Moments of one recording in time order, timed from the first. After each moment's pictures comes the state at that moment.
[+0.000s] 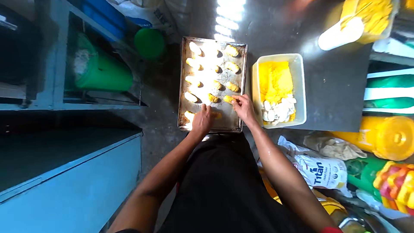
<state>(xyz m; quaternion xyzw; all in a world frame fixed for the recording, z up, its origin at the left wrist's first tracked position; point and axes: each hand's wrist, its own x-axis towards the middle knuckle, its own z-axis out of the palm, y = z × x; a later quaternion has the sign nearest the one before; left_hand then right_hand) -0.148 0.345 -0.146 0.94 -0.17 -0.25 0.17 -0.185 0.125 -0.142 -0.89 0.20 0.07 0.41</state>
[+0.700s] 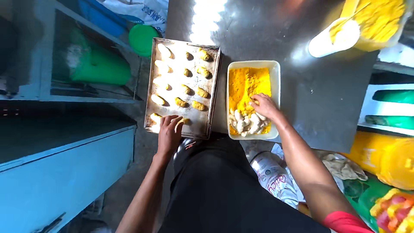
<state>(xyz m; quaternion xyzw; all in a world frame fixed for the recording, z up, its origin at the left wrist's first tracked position) -0.196 0.295 -0.101 0.95 -0.09 -0.09 0.27 -0.160 -0.171 -0.176 -0.95 0.04 0.22 0.24</state>
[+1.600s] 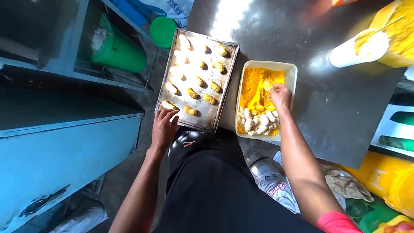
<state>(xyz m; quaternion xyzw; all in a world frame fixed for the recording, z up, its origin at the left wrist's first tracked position) -0.220 0.341 -0.071 0.96 -0.07 -0.03 0.25 -0.120 -0.148 -0.165 -0.89 0.29 0.07 0.35</state>
